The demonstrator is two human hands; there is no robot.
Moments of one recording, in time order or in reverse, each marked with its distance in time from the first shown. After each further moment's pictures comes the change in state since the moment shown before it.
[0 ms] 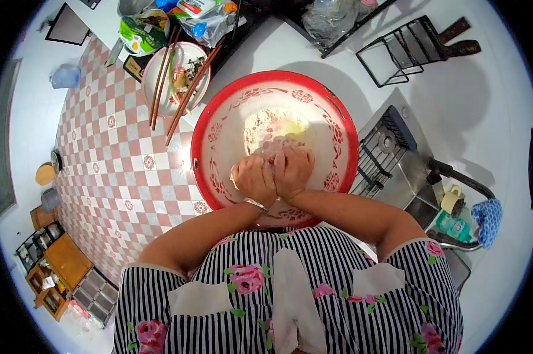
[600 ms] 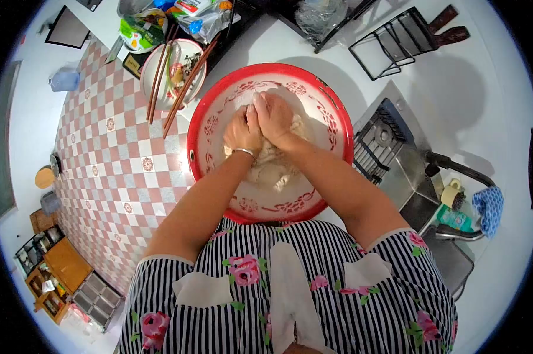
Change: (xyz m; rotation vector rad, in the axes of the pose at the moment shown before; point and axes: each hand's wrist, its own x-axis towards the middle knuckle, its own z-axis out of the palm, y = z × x) left_hand 0.078 -0.020 0.025 -0.091 -0.047 -0.321; right_hand 0.096 0.013 0.048 0.220 -0.125 0.014
